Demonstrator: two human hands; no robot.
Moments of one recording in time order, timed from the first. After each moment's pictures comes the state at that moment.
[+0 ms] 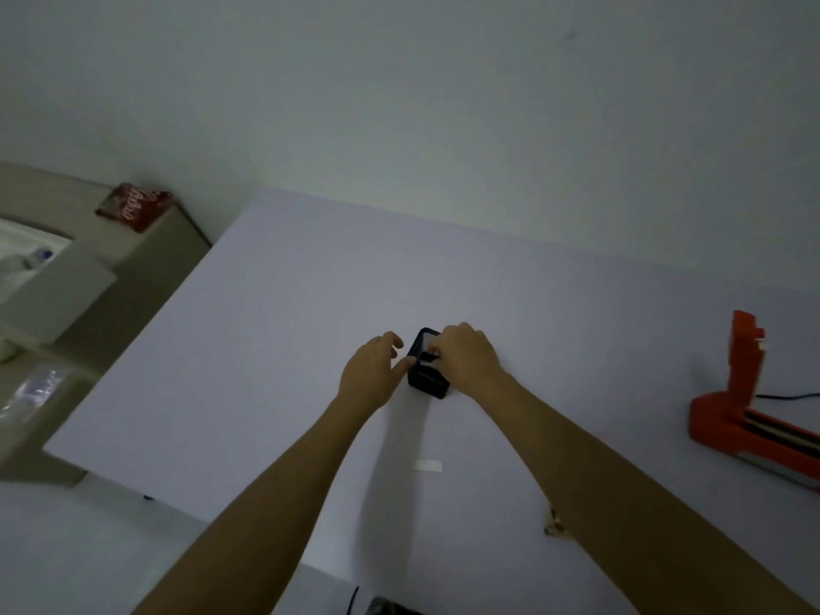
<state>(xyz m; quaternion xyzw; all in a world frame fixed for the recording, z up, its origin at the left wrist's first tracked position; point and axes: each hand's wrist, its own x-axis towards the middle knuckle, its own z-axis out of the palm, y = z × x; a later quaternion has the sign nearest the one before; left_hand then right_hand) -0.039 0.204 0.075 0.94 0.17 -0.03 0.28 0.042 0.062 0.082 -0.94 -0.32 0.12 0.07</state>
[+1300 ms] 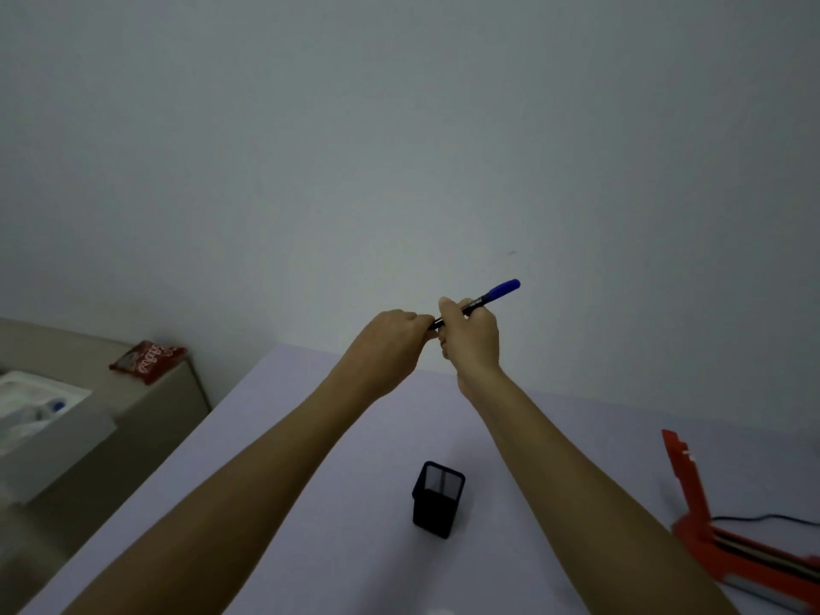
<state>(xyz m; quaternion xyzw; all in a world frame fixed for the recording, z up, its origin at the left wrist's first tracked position) -0.018 0.222 0.334 0.95 -0.15 0.27 0.04 0.014 0.107 0.342 -0.70 -0.01 -0.01 0.71</state>
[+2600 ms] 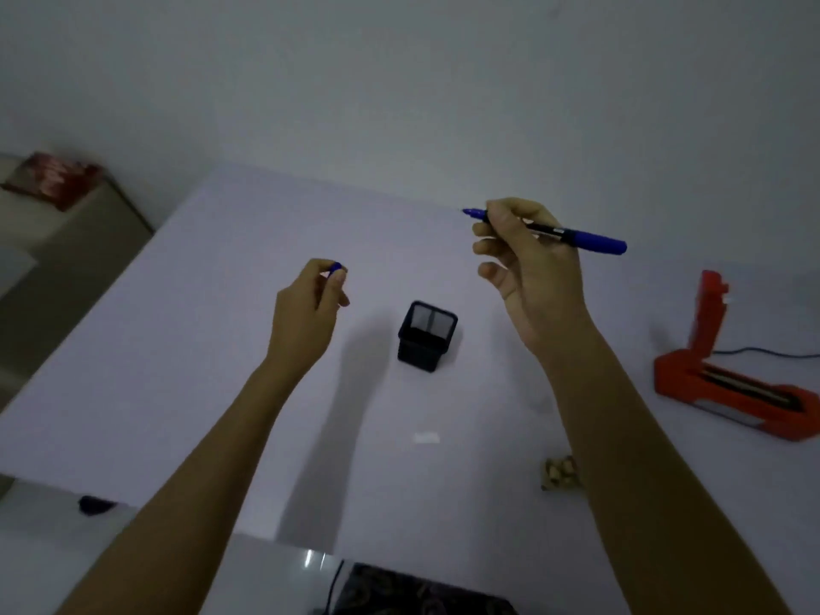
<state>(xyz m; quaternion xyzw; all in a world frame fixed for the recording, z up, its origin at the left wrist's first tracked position) -0.067 0.267 0.133 0.86 0.13 0.19 0.47 -0.013 0.046 0.239 -0.58 -0.04 0.07 0.81</state>
